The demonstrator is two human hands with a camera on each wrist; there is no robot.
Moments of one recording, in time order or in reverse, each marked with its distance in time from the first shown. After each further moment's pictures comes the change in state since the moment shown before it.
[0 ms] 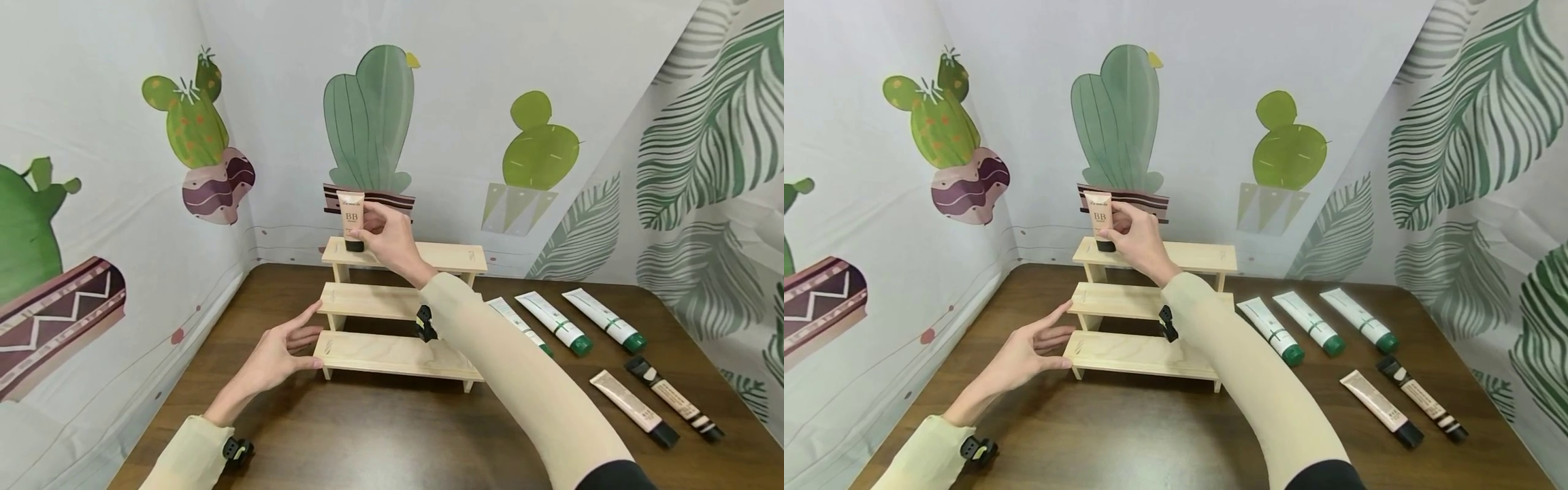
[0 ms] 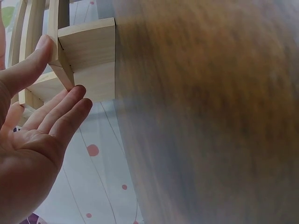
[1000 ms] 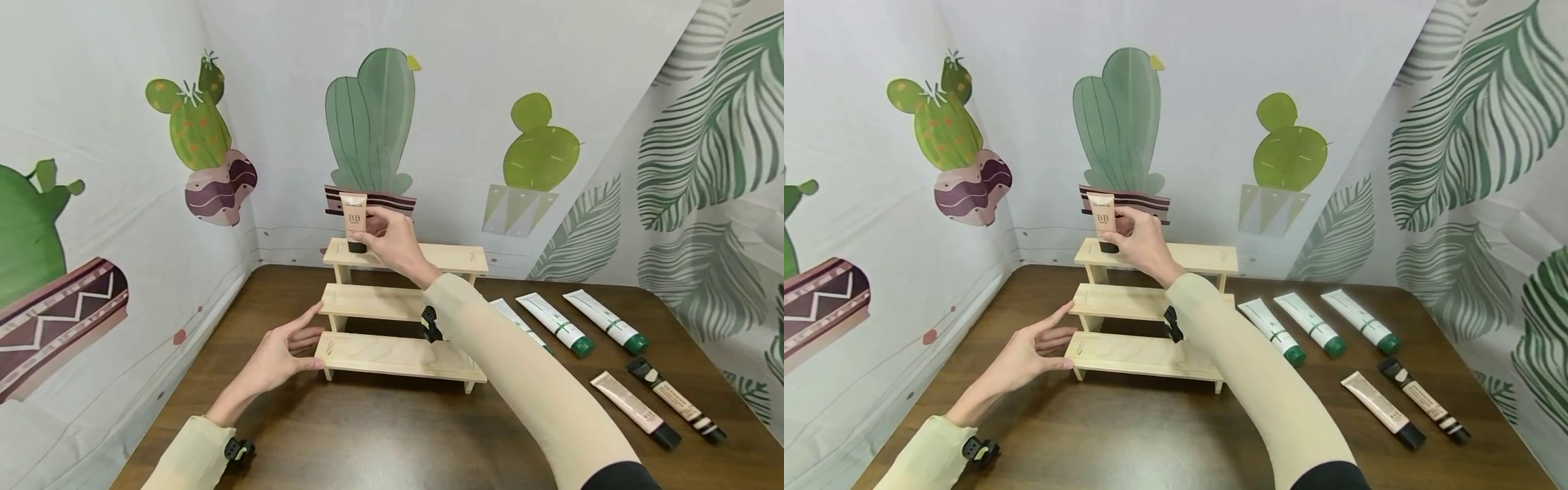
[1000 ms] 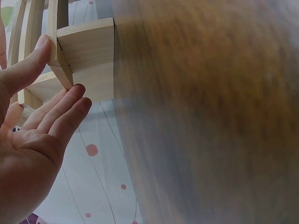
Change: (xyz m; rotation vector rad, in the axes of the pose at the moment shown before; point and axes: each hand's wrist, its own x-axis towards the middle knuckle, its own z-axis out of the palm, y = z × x) left_hand 0.000 0.001 0.000 -0.002 -0.001 0.014; right_hand -0.001 0.001 -0.006 -0.042 -0.053 0.028
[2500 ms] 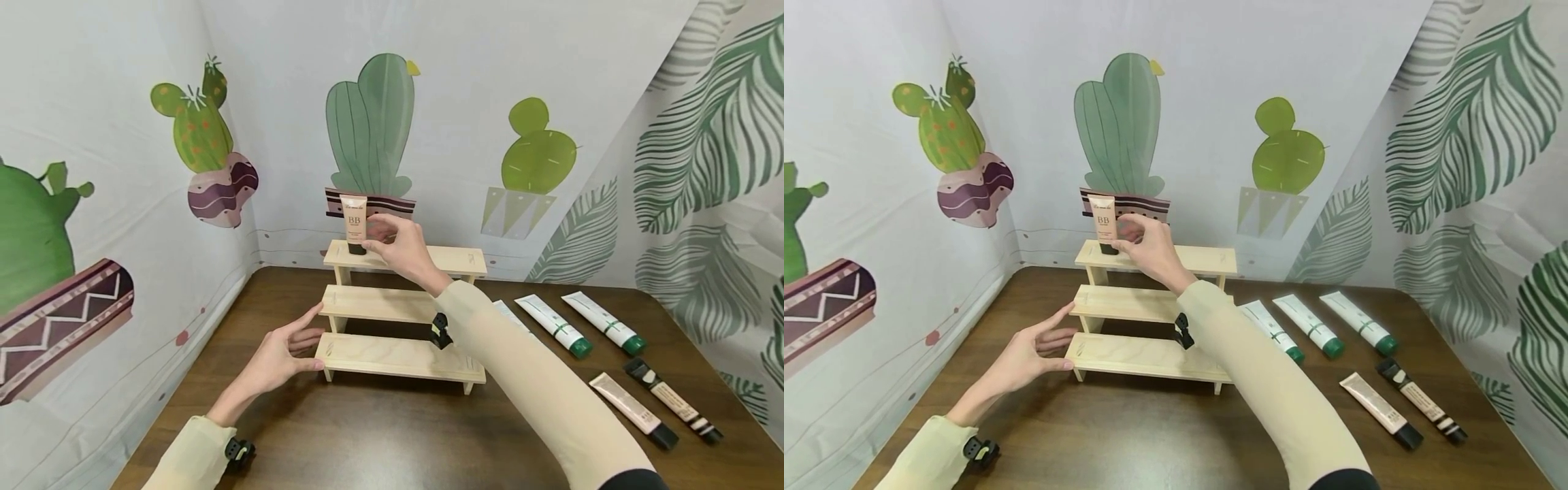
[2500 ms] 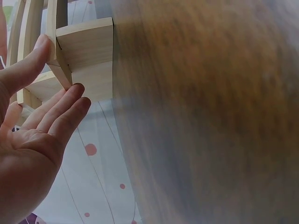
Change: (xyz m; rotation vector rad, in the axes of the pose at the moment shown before) left_hand 0.000 -0.001 -0.001 -0.007 -0.006 -0.004; right_hand -0.012 0.007 -0.013 -0.034 -0.012 -0.007
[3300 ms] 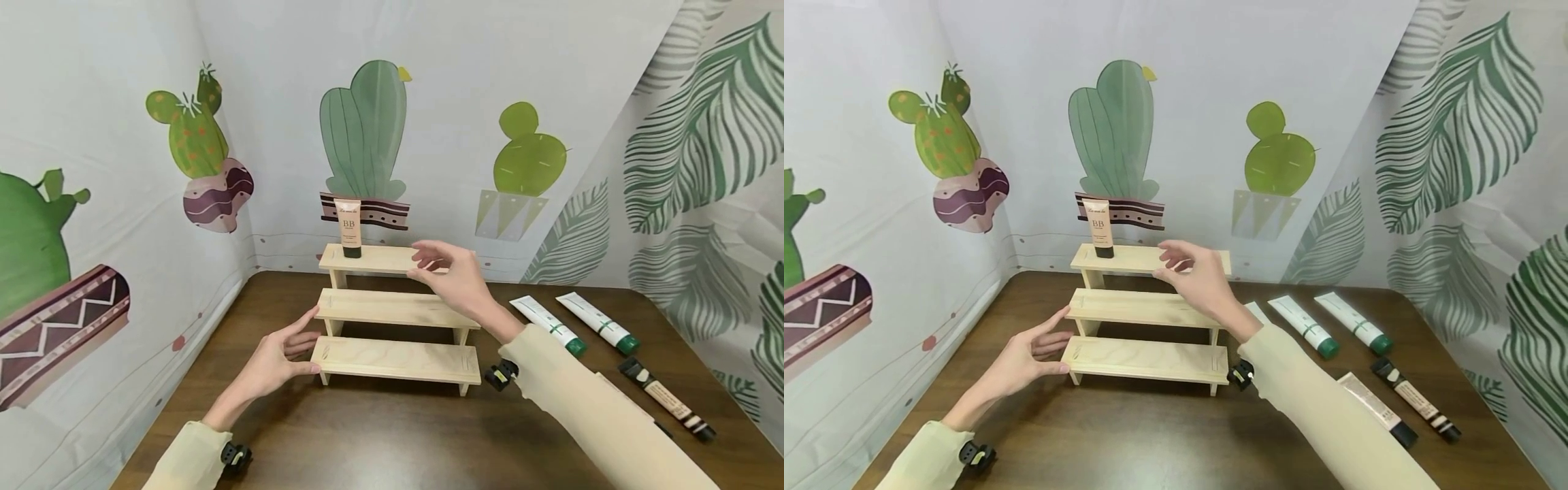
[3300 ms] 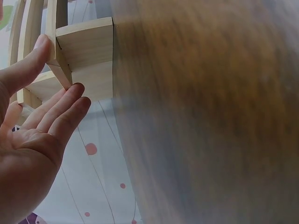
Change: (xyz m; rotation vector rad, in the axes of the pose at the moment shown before) left_hand -0.003 0.000 0.001 0.019 0.006 -0.004; right_hand -0.081 -0.005 -0.075 0.071 0.040 -0.029
